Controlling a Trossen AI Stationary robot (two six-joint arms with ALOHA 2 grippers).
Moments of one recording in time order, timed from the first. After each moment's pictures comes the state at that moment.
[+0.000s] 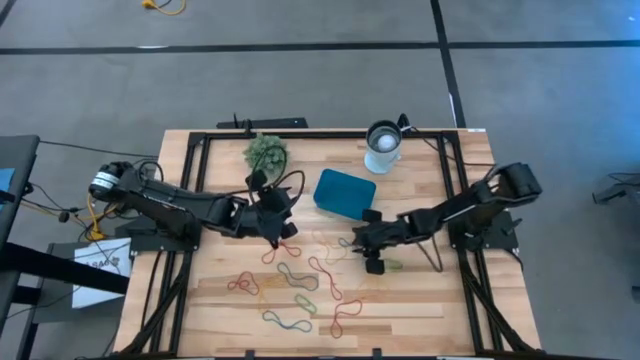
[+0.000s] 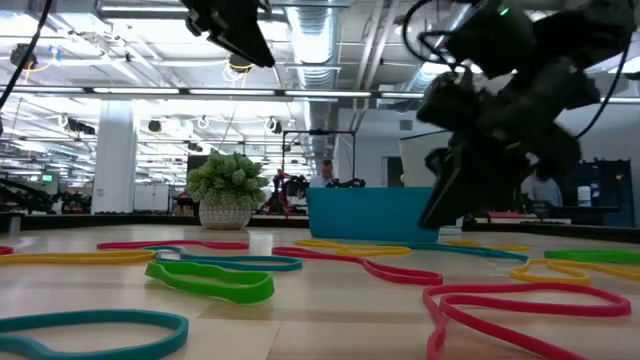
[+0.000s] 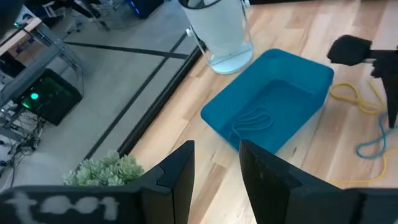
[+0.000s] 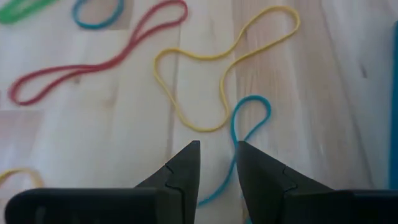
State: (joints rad) left arm -0.25 1.39 1.11 -0.54 -0.88 -0.29; right arm 0.21 1.63 0.61 0.17 0.07 0.12
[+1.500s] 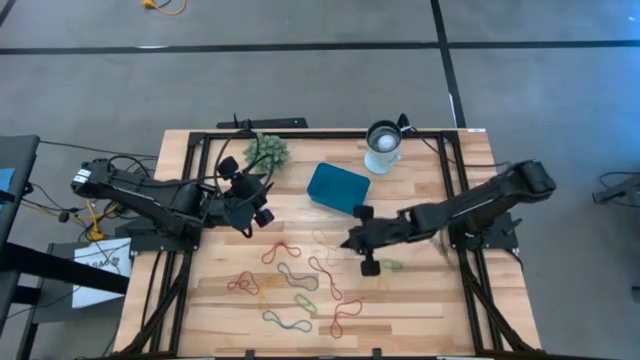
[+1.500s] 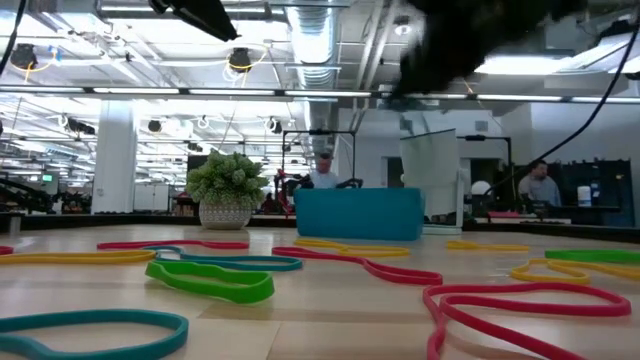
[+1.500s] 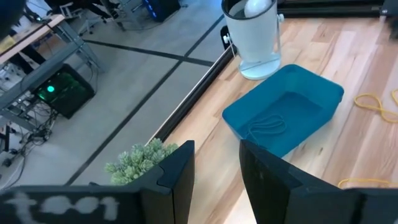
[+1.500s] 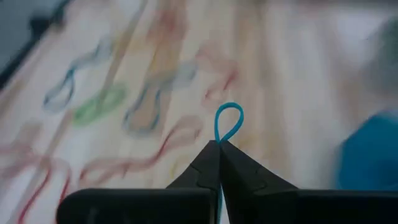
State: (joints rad) left arm -0.26 1.18 1.11 -0.74 -0.93 -0.37; right arm 0.25 1.45 0.87 -0.08 0.15 -0.01
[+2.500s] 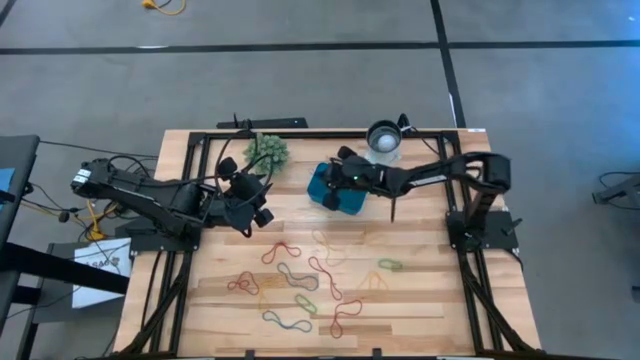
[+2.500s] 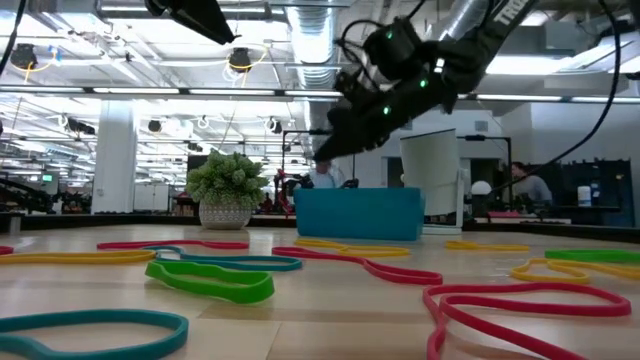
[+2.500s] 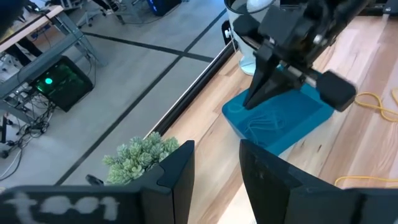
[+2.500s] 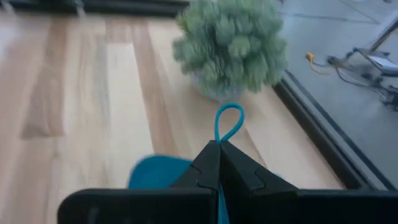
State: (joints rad) left arm -0.26 1.18 1.11 -0.78 -0.92 -0.41; right arm -0.22 1.80 0.94 0.39 0.16 -0.19
